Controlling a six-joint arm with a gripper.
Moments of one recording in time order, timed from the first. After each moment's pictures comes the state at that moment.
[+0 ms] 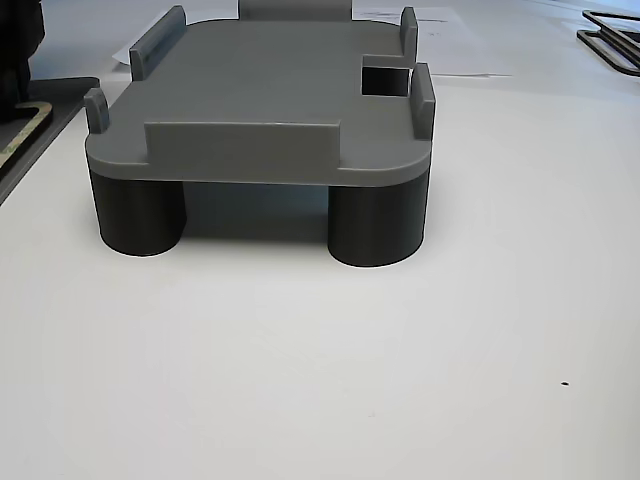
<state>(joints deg) 60.7 86.2 103.0 77.7 5.7 65.0</state>
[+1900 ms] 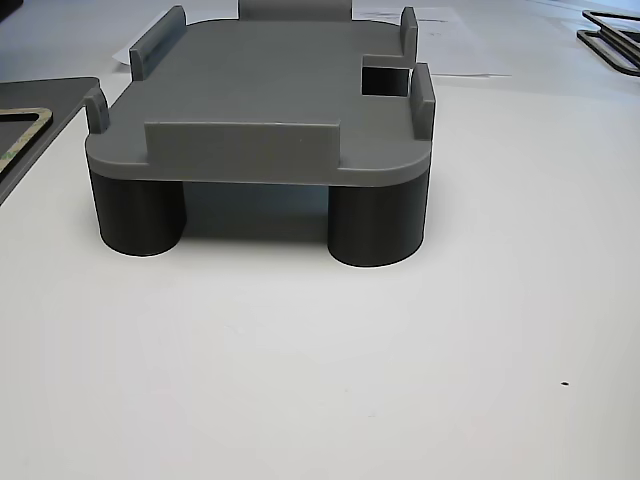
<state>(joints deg) 73.3 98.1 89.6 91.6 7.1 17.8</state>
